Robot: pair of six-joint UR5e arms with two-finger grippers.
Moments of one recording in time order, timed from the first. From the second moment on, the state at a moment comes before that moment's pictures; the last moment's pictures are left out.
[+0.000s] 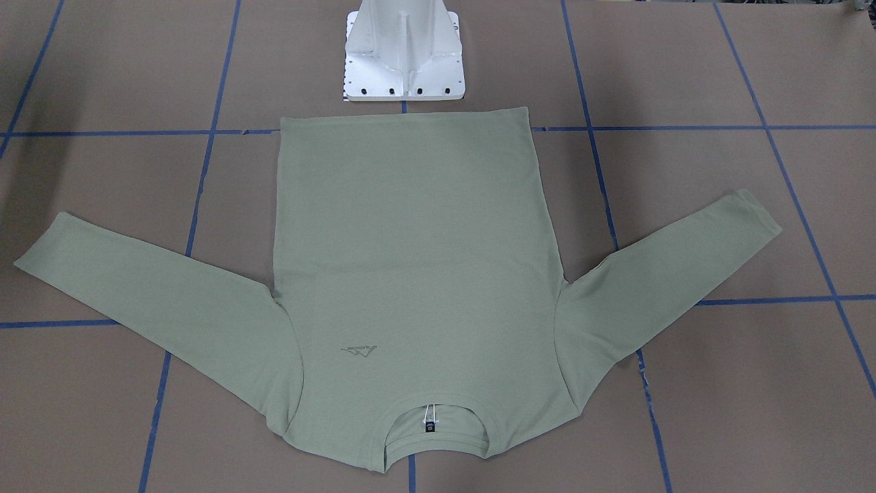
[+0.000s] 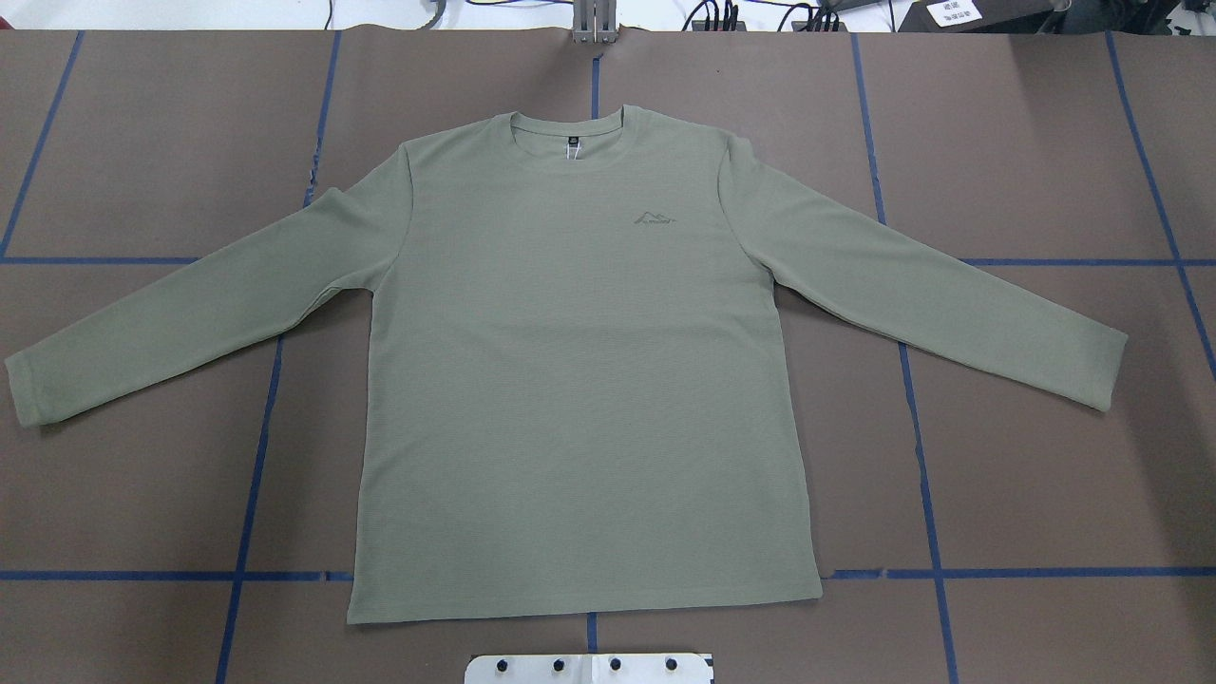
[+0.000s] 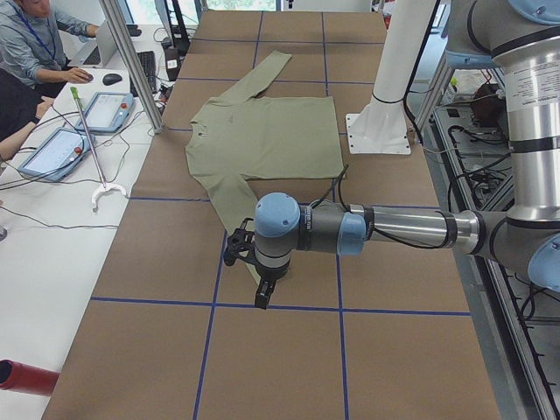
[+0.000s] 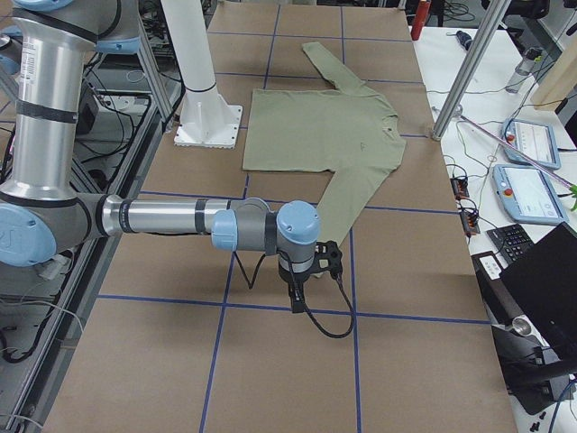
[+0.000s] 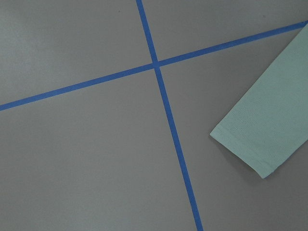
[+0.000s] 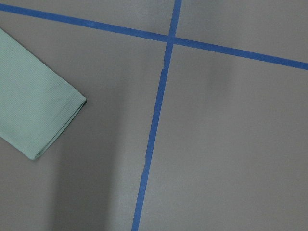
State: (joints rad) left arm -1.60 -1.36 -1.86 -1.60 -2.33 0.22; right arm 1.55 -1.77 1.80 -1.60 2.31 -0.16
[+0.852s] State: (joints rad) left arm -1.60 -1.38 -1.91 -1.87 -2.33 0.21; right arm 1.55 -1.69 1.89 -1.54 2.36 -0.13
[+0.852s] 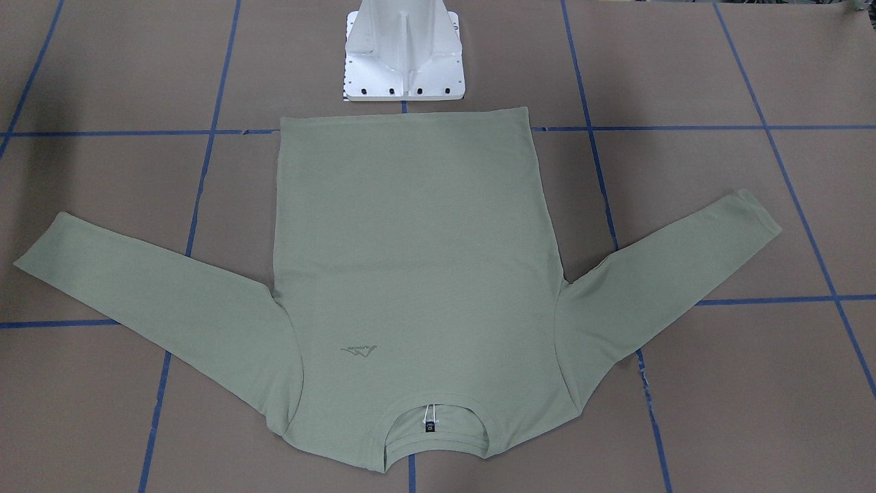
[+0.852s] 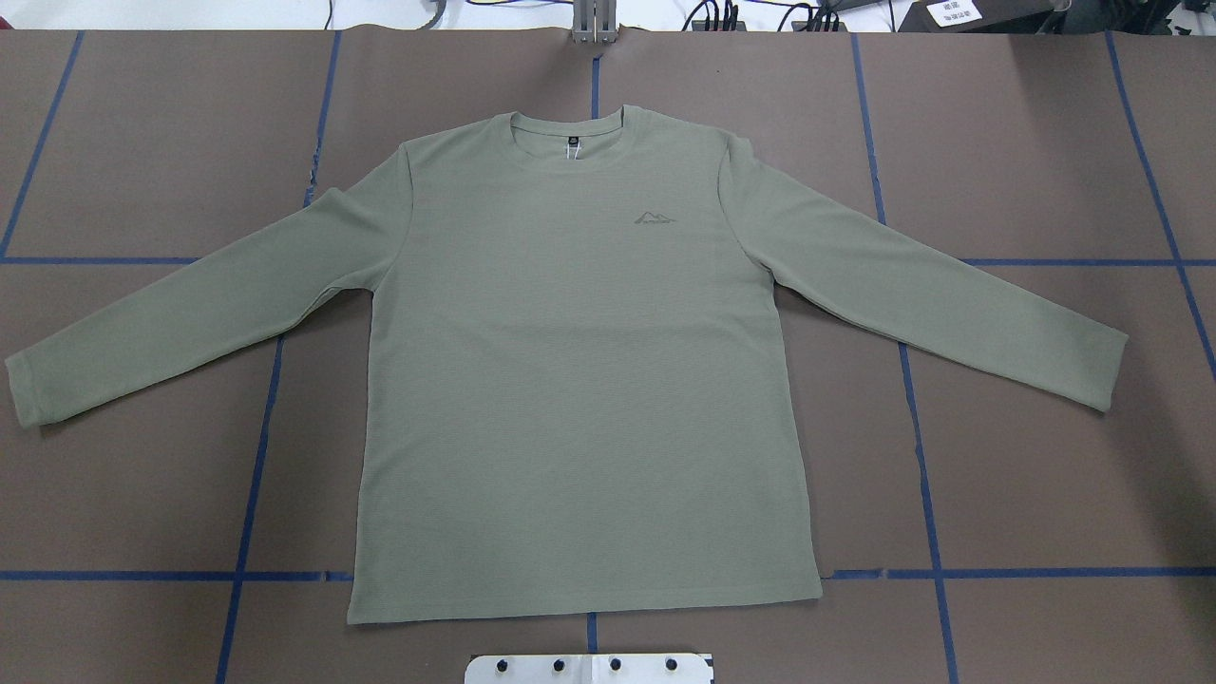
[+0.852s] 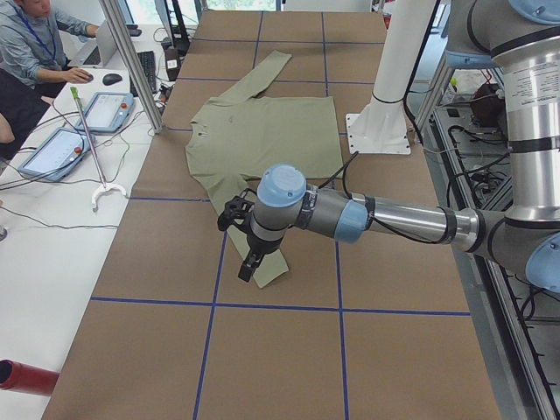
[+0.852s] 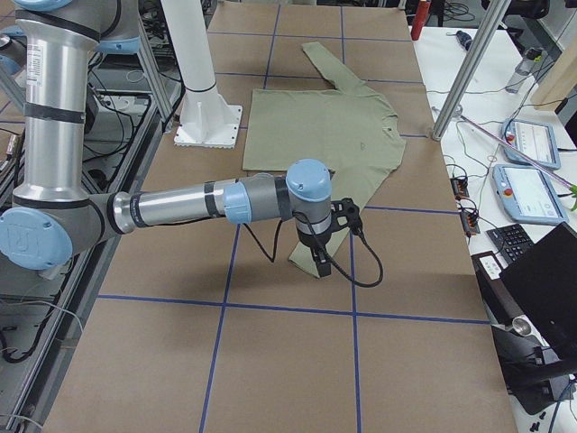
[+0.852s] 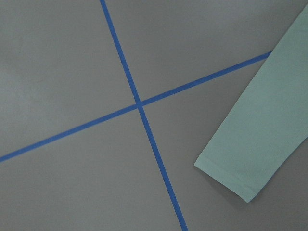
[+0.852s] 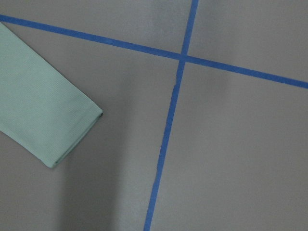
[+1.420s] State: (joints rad) left arm -1.60 -1.40 -1.84 -2.12 -2.34 0.20; right arm 1.49 -1.67 1.84 -1.25 2.39 0.11
